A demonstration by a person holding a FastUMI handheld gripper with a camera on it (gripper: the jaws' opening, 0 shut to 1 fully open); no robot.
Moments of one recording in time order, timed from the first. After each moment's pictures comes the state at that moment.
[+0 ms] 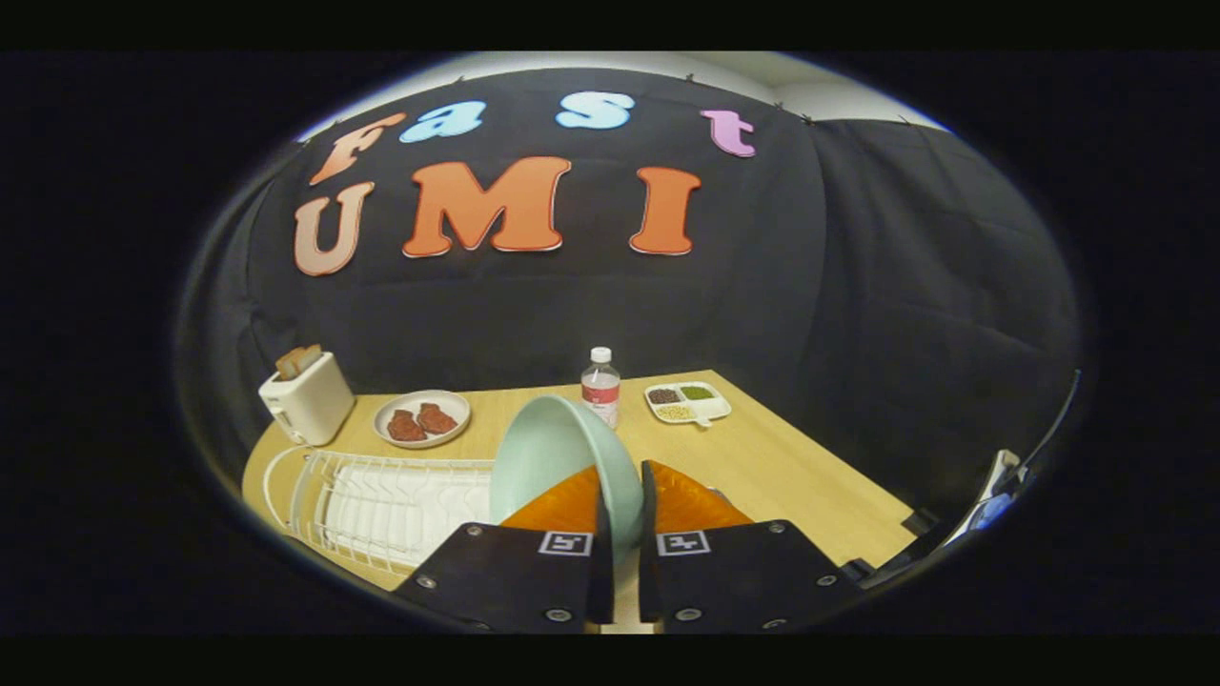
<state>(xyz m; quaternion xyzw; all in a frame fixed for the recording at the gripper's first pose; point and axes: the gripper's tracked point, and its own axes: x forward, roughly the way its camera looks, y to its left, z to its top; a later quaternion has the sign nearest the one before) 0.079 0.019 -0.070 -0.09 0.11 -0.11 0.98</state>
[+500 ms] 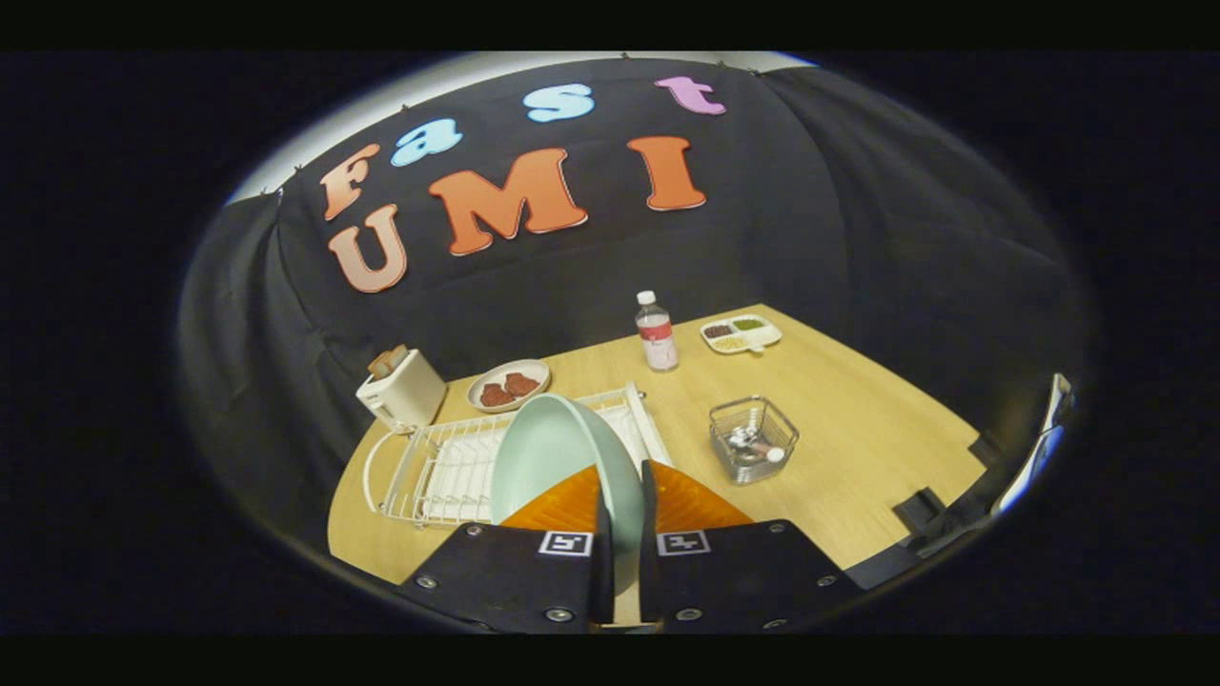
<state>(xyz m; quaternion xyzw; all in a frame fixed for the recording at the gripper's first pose) -0.012 0.040 -0.138 0.02 0.20 -0.02 0.98</state>
